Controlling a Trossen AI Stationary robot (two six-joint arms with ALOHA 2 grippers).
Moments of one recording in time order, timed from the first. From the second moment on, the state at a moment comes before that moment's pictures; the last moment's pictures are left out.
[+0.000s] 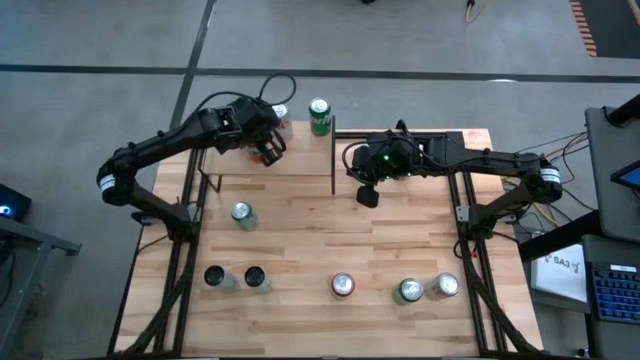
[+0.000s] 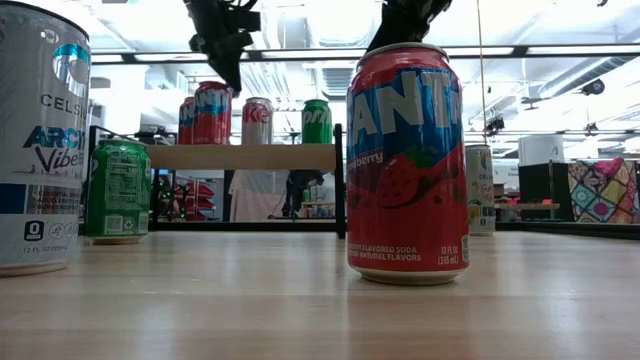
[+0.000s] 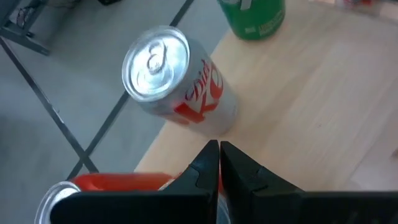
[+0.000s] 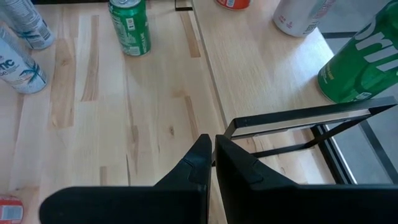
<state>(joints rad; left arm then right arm) 0.43 1.44 1.52 -1.03 -0.46 0.06 -0.18 1.43 1.38 -0.65 0.05 -0.06</state>
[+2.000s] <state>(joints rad) 0.41 1.34 1.52 -1.11 -0.33 -0.01 -0.18 1.43 1.38 -0.65 0.05 -0.05</state>
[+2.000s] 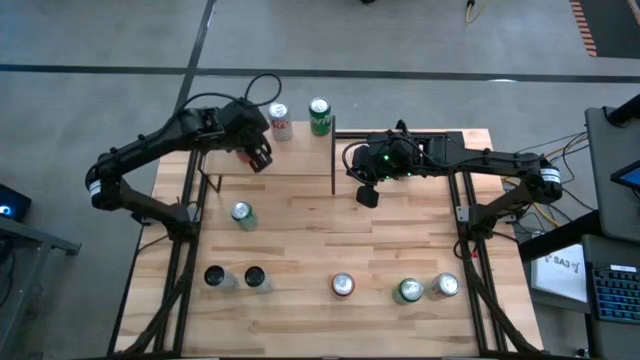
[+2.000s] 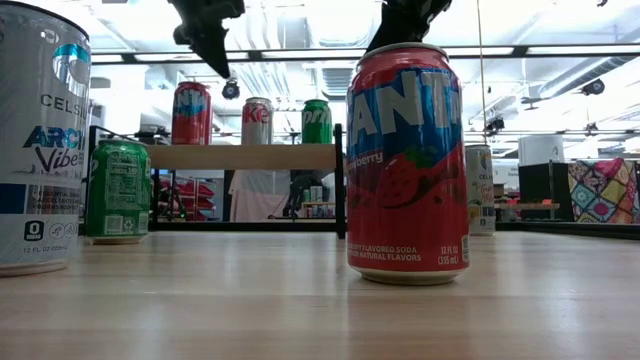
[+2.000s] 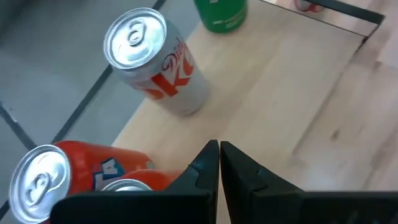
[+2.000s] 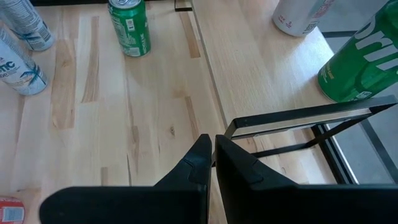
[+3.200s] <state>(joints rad) 0.41 1.40 1.44 -1.13 -0.52 -0.04 -0.18 1.43 1.38 -0.65 0.05 -0.03</state>
